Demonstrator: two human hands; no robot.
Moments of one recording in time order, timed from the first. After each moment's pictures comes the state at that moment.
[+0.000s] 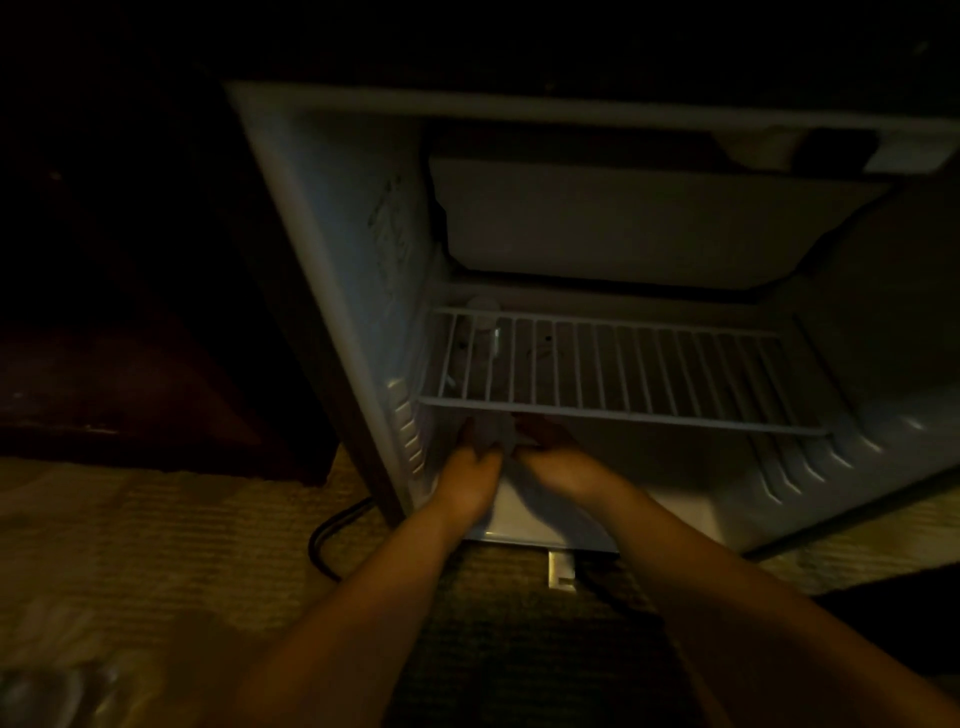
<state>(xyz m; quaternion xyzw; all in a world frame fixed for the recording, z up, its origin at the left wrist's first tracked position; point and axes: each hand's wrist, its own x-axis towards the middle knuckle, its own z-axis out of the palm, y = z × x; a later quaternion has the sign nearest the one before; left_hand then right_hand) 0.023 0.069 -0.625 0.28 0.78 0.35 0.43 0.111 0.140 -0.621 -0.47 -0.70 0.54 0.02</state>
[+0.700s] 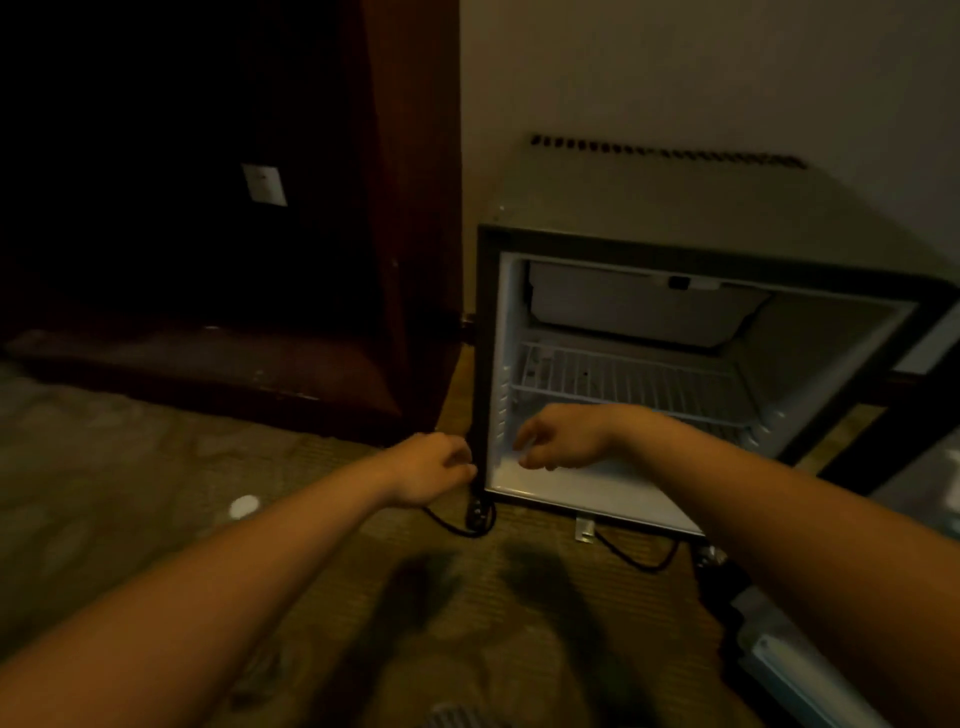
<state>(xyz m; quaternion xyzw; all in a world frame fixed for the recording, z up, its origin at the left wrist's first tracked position) -0.004 -0.130 -0.446 0.53 0.78 0.11 0.32 0.131 -0.003 -0.401 -0.25 -0.89 0.29 -0.27</state>
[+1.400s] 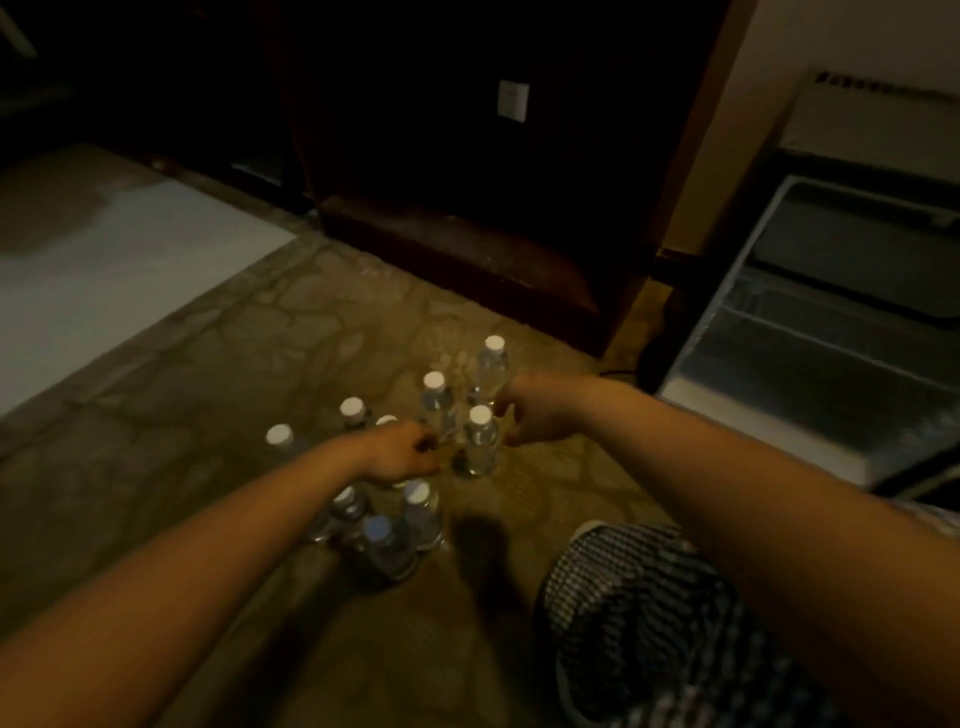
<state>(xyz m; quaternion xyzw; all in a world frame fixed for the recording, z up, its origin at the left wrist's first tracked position) -0.028 -0.469 -0.440 0.37 0.84 0.11 0.38 0.063 -0.299 -0.379 -0.06 -0.95 0.14 -0.27</state>
